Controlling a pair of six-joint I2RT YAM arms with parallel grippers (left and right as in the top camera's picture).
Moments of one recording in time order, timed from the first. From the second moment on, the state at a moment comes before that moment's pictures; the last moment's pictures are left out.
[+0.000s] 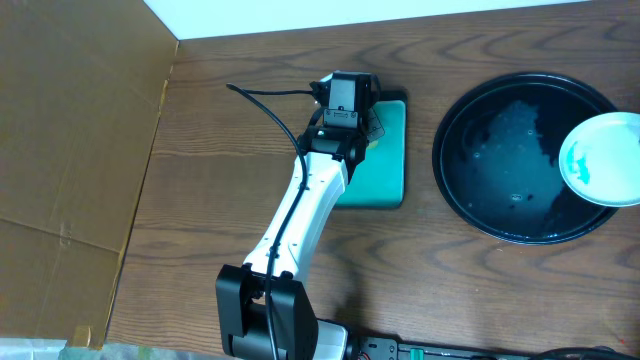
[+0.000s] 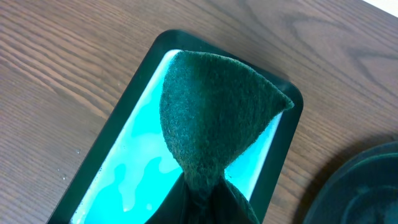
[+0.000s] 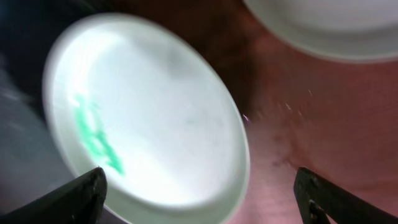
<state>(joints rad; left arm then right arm) -0.17 1.56 1.20 -0.58 -0.27 -0.56 -0.15 1.83 1.43 -1.01 -0.09 0.21</state>
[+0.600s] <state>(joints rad) -0.17 1.56 1.20 -0.58 -0.27 -0.56 -0.14 1.84 1.19 -0.71 -0.05 0.20</state>
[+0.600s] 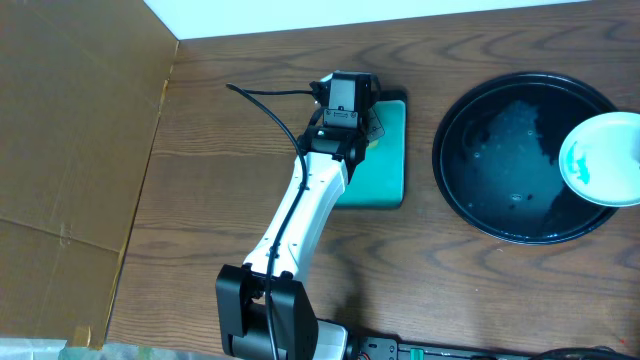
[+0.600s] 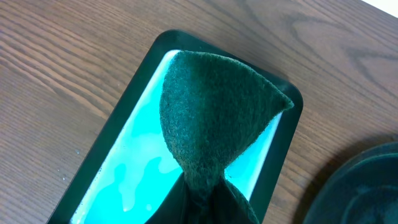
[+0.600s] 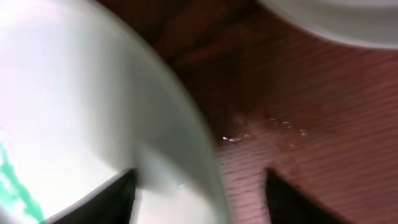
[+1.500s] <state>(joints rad) -0.17 1.56 1.20 -0.55 -0.17 -0.56 0.12 1.84 1.31 -0.65 -0.21 0.25</state>
